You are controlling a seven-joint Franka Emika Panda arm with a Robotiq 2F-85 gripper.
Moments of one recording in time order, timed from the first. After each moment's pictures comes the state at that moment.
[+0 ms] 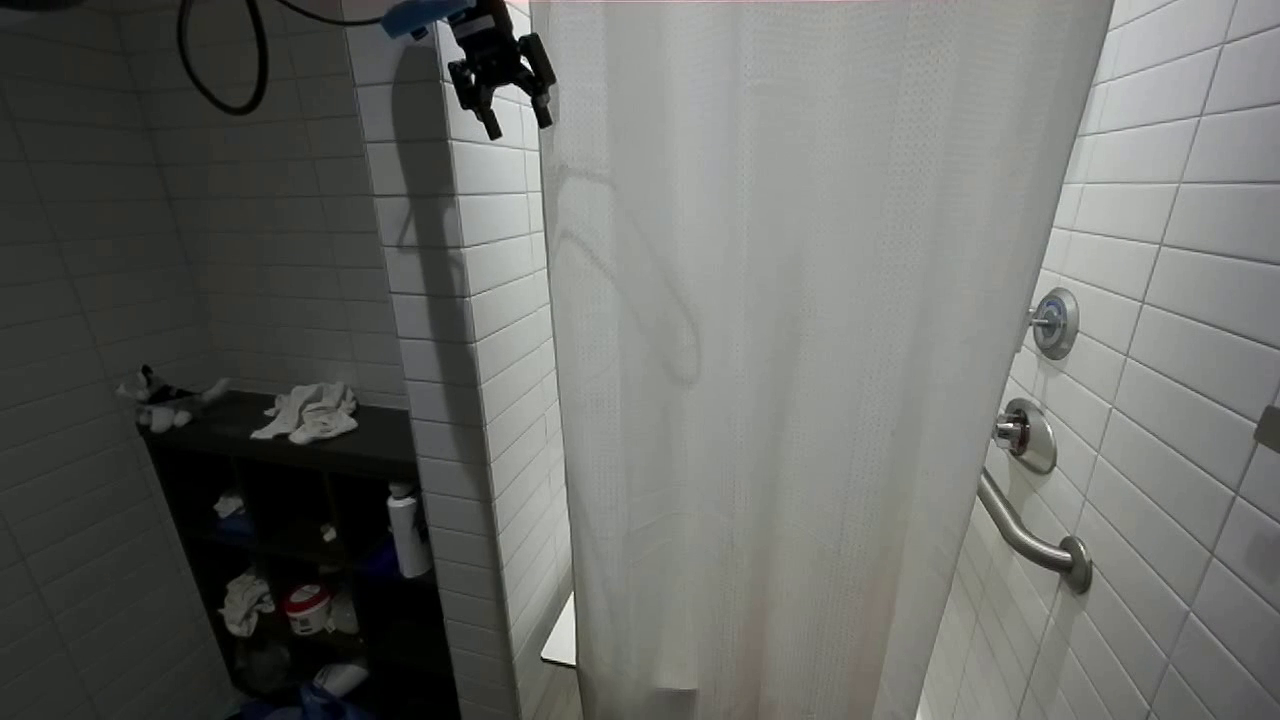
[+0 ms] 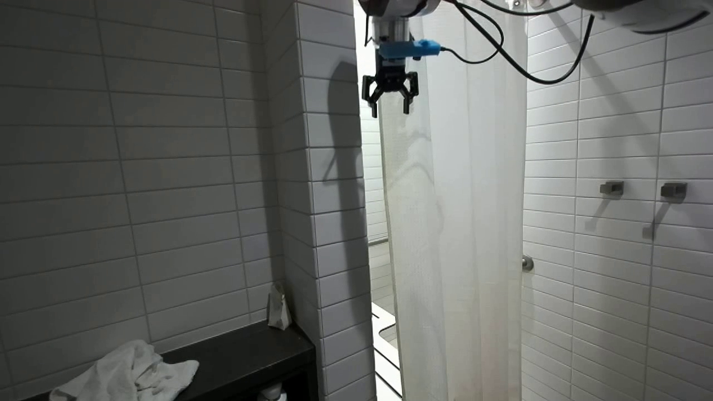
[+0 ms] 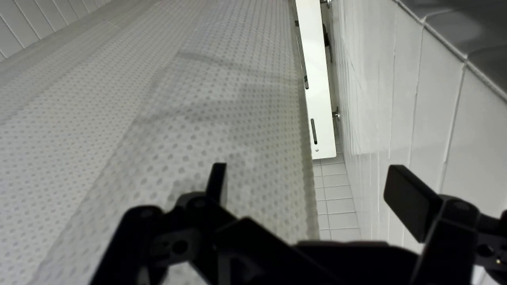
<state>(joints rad) -0.08 0.26 -0.04 -1.10 -0.17 1.67 0.19</state>
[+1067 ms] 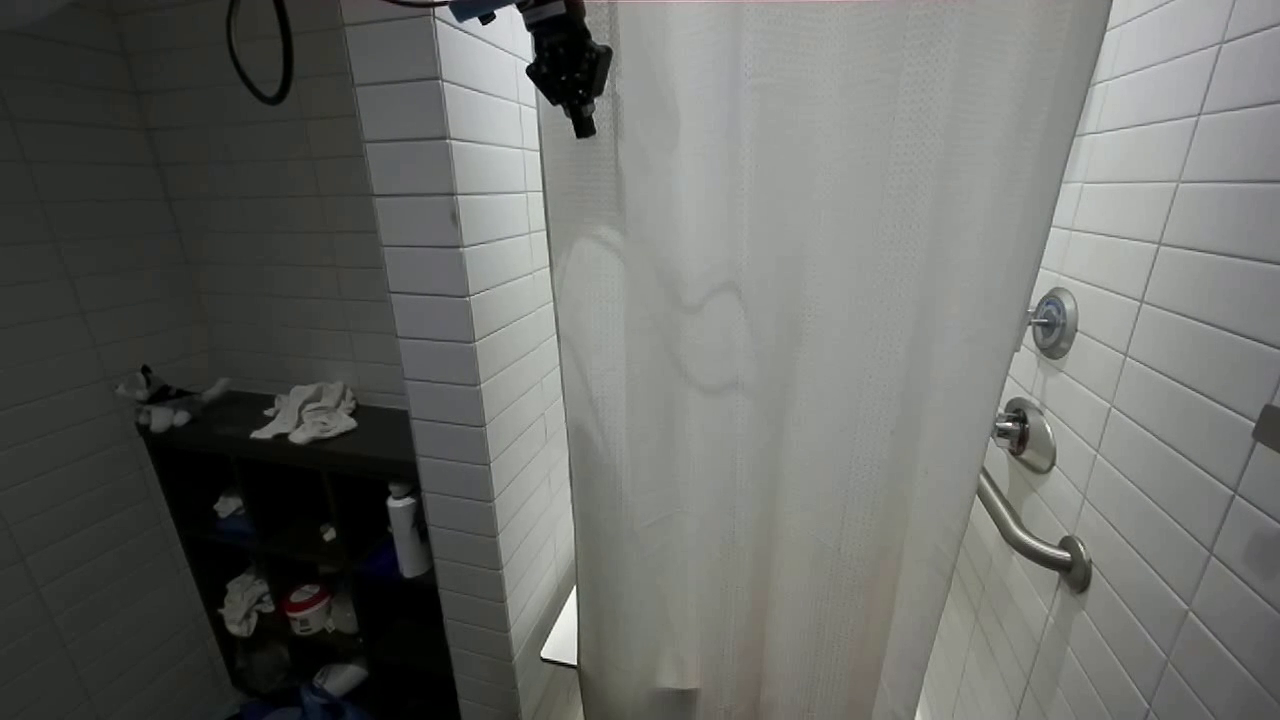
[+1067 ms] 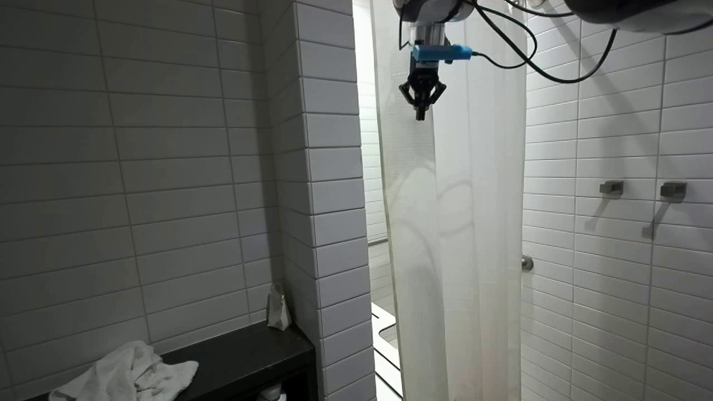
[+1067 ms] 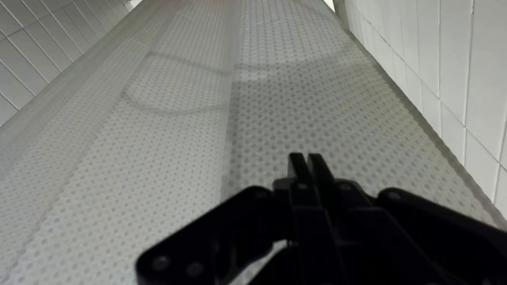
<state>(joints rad) -0.24 0.26 -0.05 -1.09 -0.07 1.69 0.16</state>
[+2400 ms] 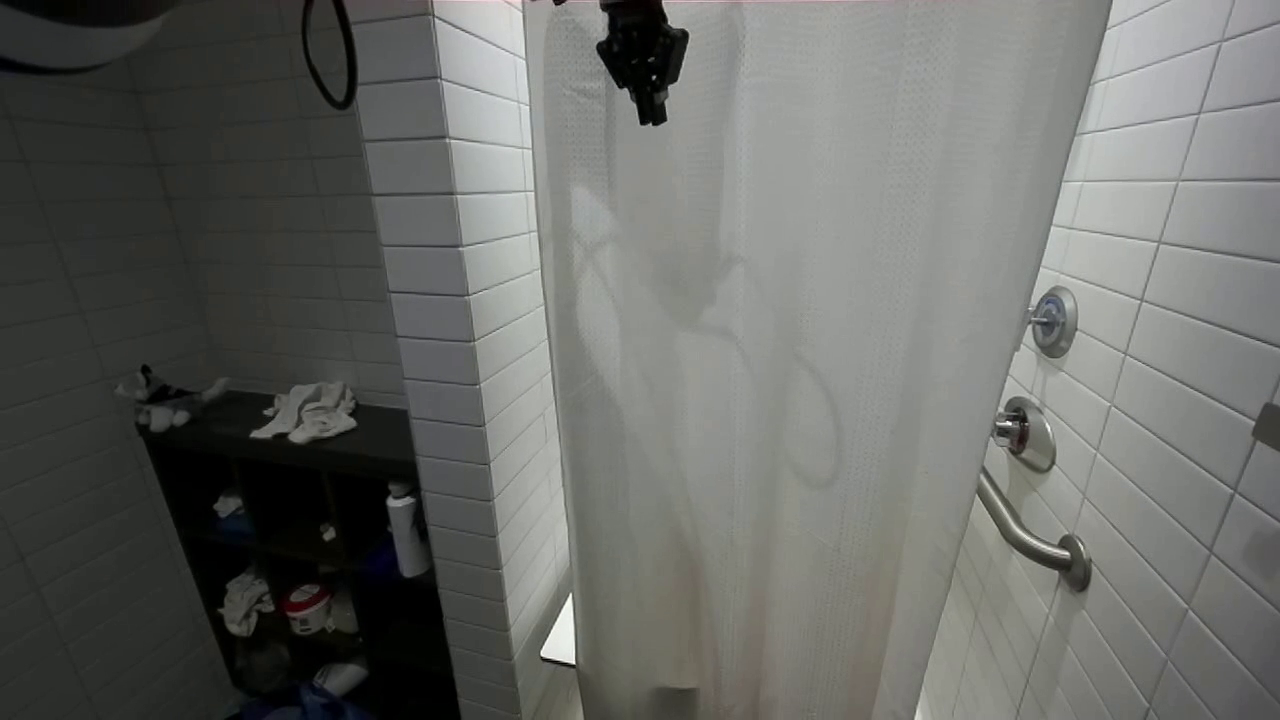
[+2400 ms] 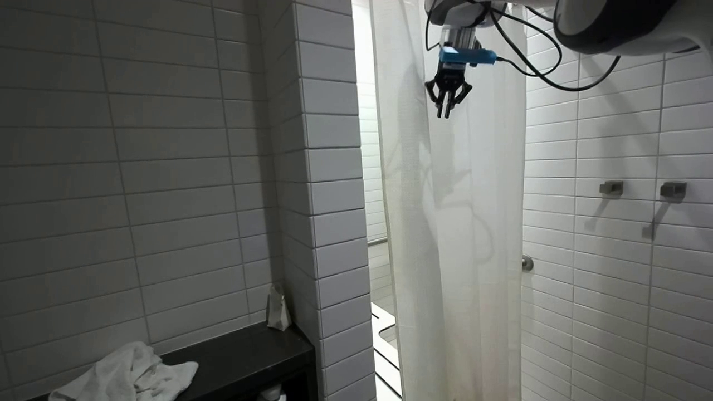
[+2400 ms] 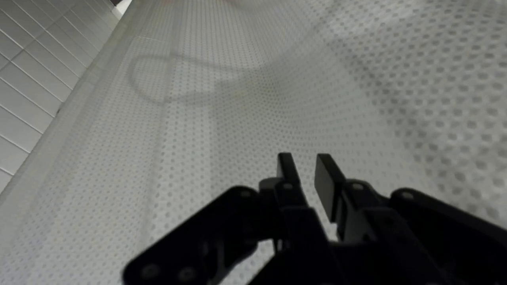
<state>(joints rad) -0.40 0.35 -0.07 -0.95 0.06 1.69 0.17</state>
